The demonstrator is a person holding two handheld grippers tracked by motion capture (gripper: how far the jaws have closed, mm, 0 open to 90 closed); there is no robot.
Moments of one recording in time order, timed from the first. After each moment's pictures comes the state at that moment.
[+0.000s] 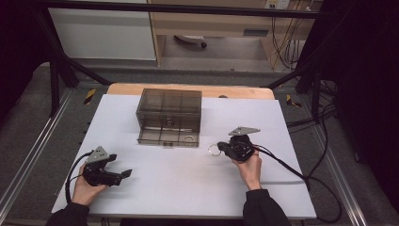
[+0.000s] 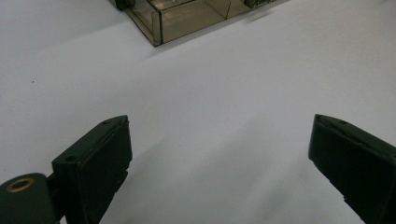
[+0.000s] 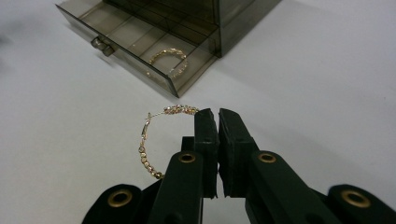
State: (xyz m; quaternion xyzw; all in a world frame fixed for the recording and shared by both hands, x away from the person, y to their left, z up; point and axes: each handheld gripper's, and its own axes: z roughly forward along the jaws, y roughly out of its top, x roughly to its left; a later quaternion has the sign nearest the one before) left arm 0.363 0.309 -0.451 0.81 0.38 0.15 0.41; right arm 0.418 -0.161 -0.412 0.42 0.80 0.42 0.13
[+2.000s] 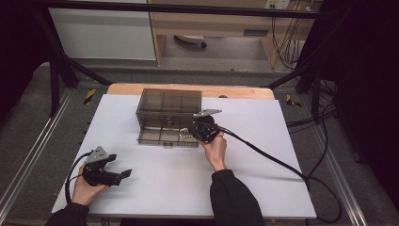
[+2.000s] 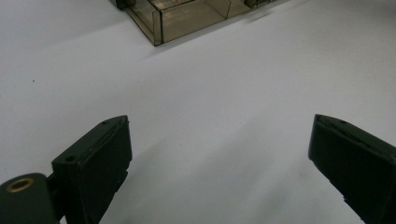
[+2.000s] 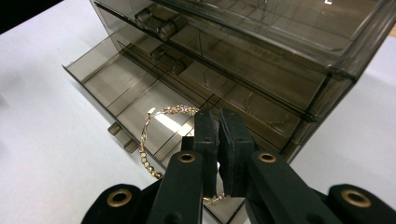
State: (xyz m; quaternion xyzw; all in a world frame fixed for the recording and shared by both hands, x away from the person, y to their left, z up) left arm 0.363 0.310 -0.451 0.81 0.38 0.15 0.42; right arm 0.478 -0.059 -0.402 0.41 0.80 0.42 0.14
